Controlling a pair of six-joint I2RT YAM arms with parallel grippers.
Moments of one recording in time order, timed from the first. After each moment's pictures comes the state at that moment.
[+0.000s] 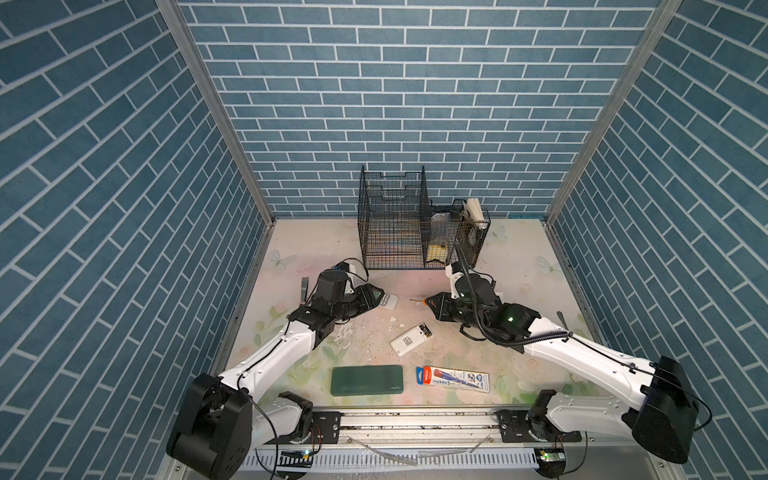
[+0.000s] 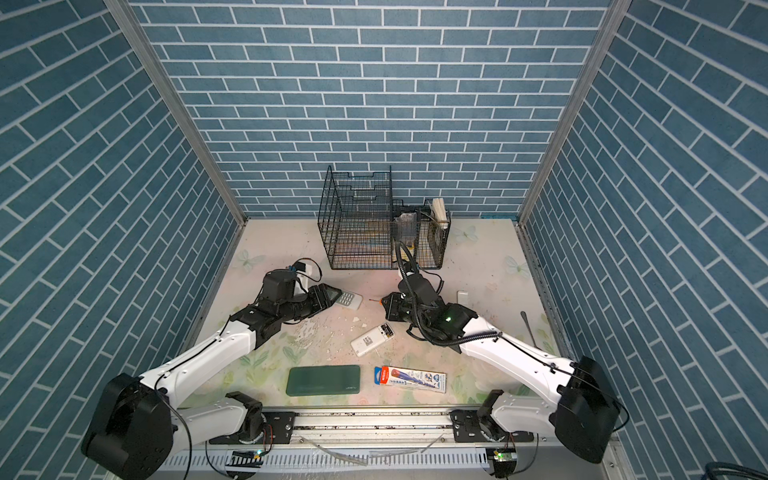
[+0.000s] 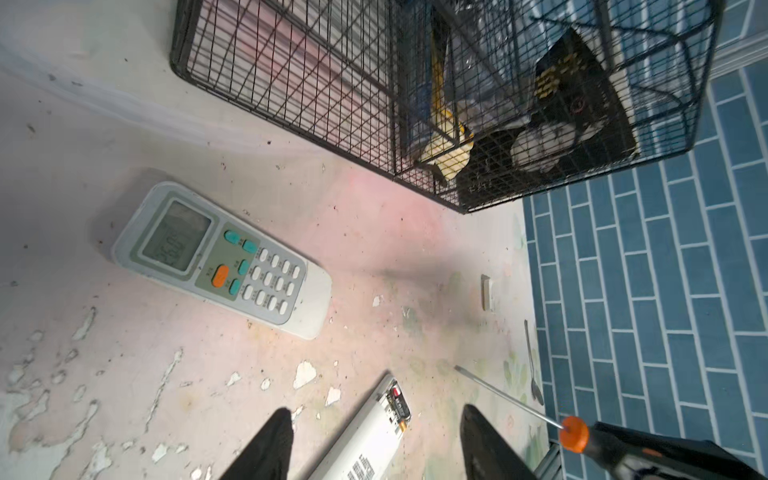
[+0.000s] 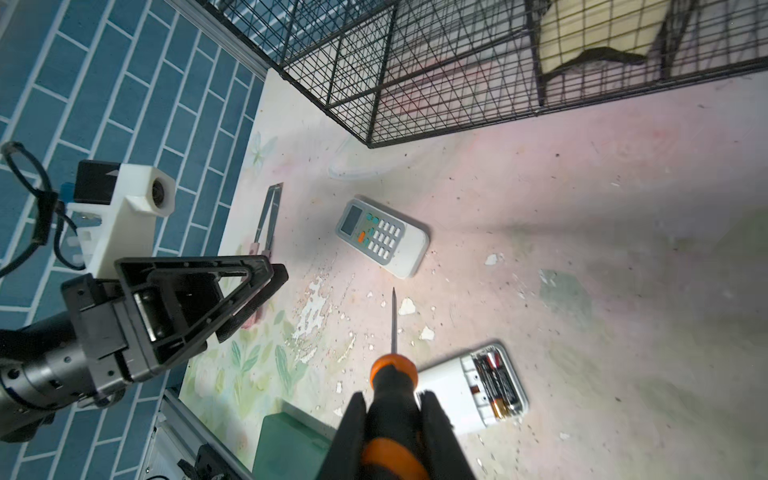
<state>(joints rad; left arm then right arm) -0.41 1.19 0.67 -0.14 0.34 -0.74 0.89 1.19 0.87 -0.33 0.03 0.81</state>
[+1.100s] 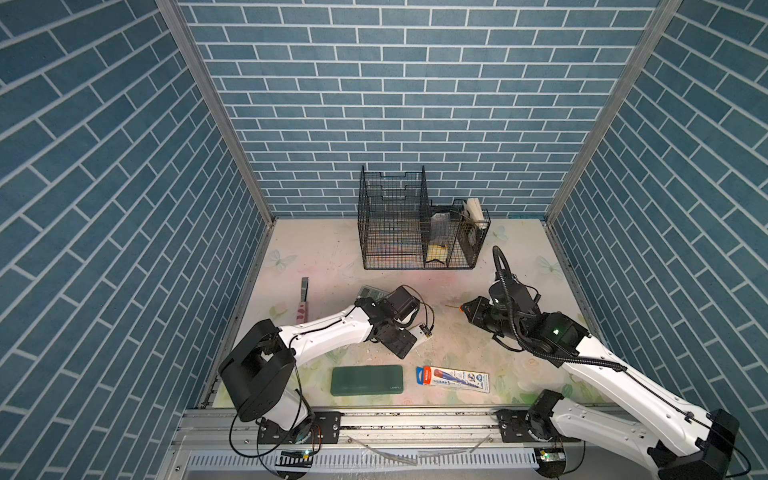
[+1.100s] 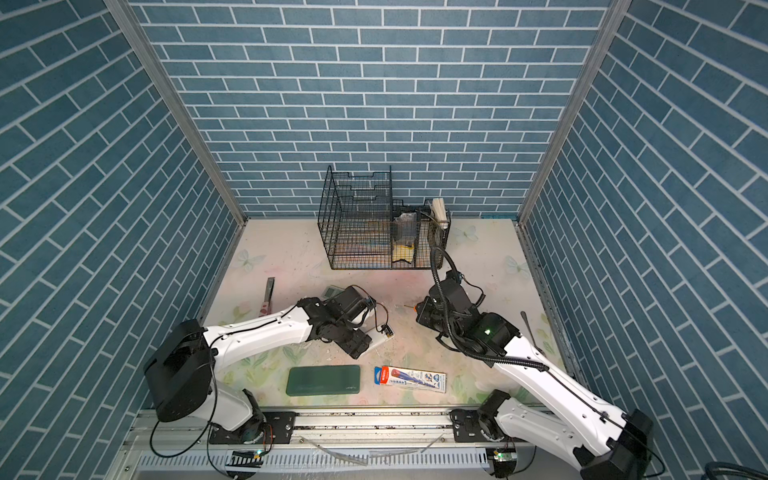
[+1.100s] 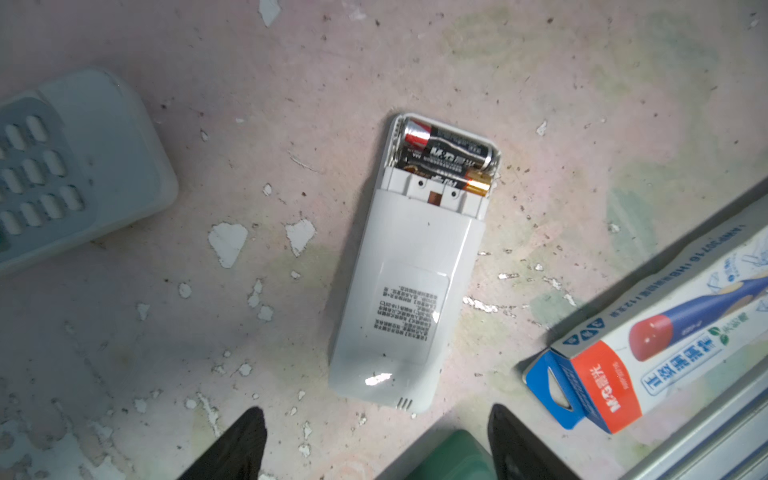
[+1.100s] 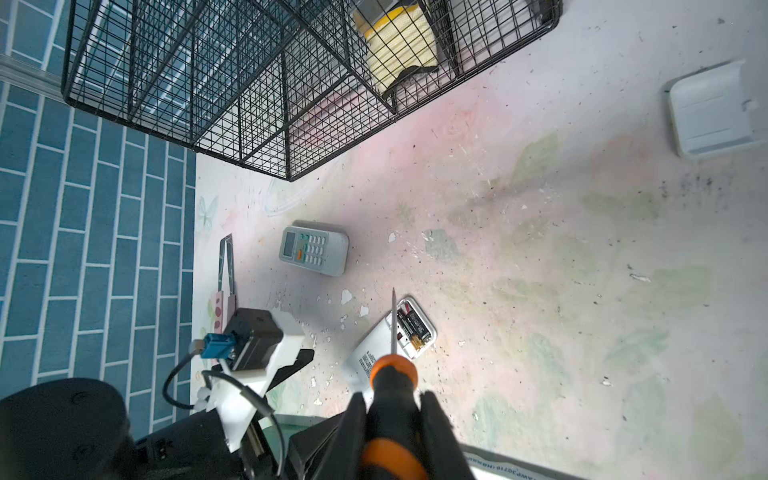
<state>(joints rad) -0.89 1.55 0.97 -0.67 0.02 -0.17 0.79 0.94 0.87 -0.65 0.10 0.99</state>
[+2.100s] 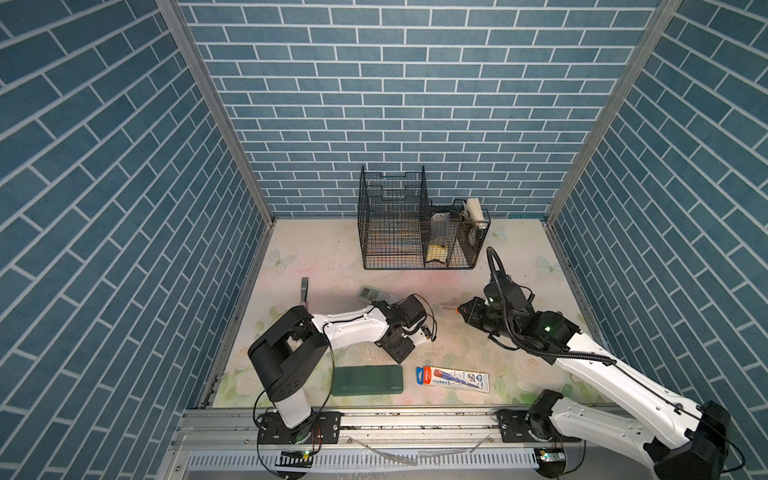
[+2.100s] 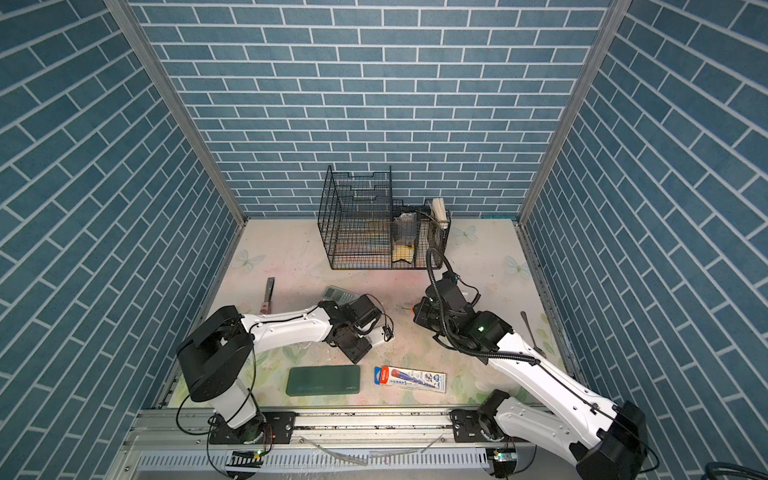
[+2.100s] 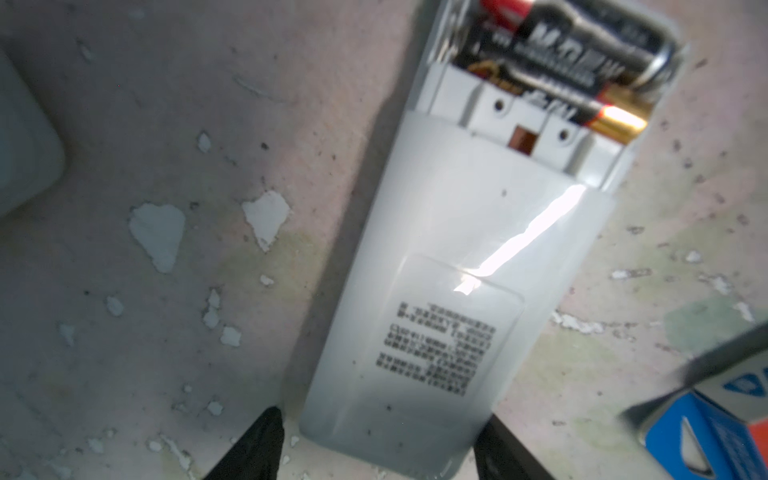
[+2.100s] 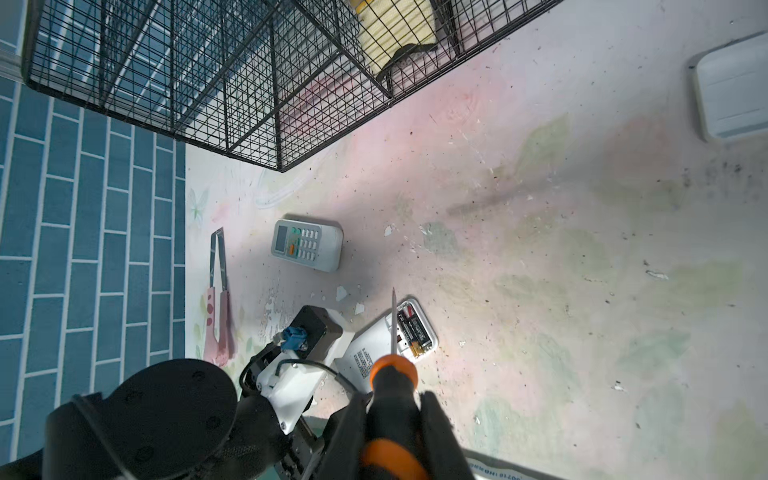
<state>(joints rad) -0.91 1.71 1.00 -0.67 -0.05 -0.13 0.78 0.99 0.84 -0.61 0.07 0.99</state>
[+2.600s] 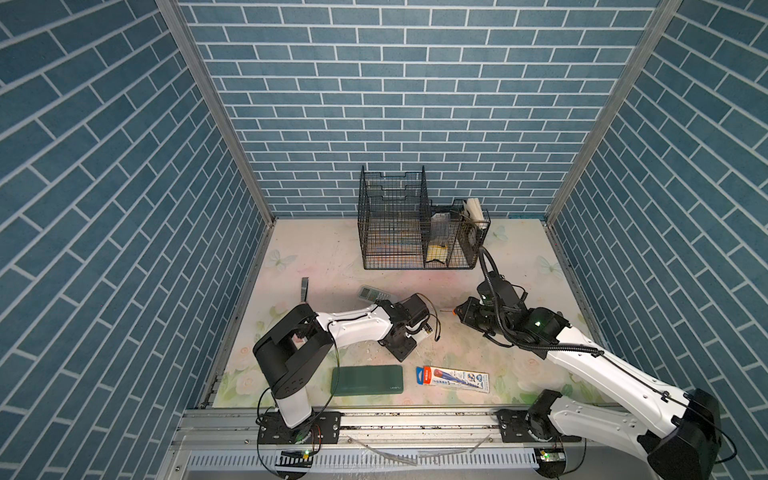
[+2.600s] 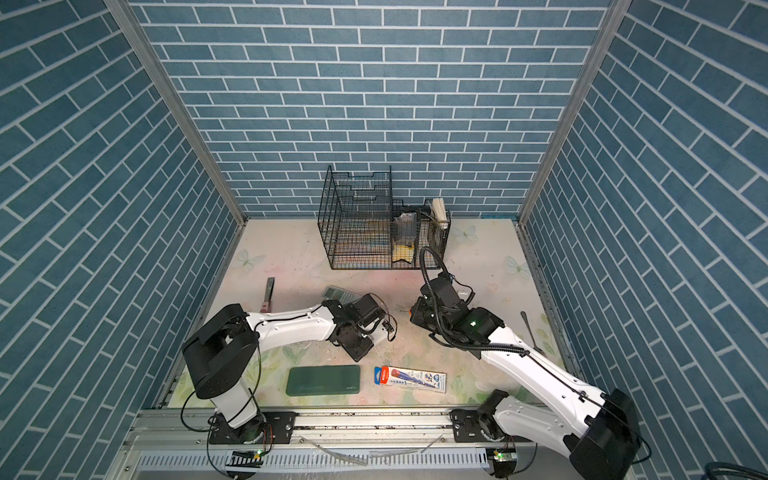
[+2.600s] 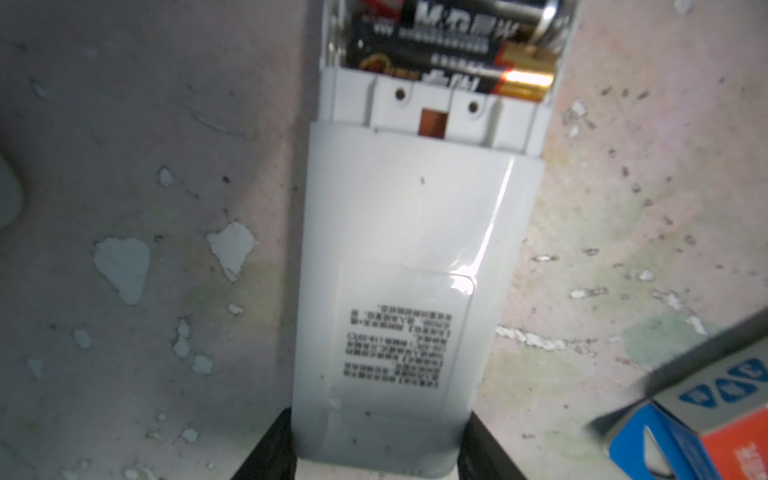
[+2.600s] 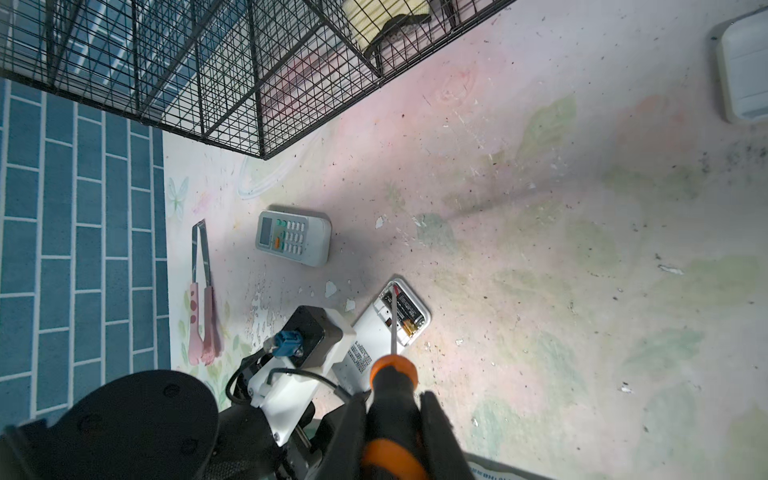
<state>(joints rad) -0.92 1.74 1.02 -0.67 -0.02 -0.13 0.78 1.06 0.84 -0.59 0.04 0.99</state>
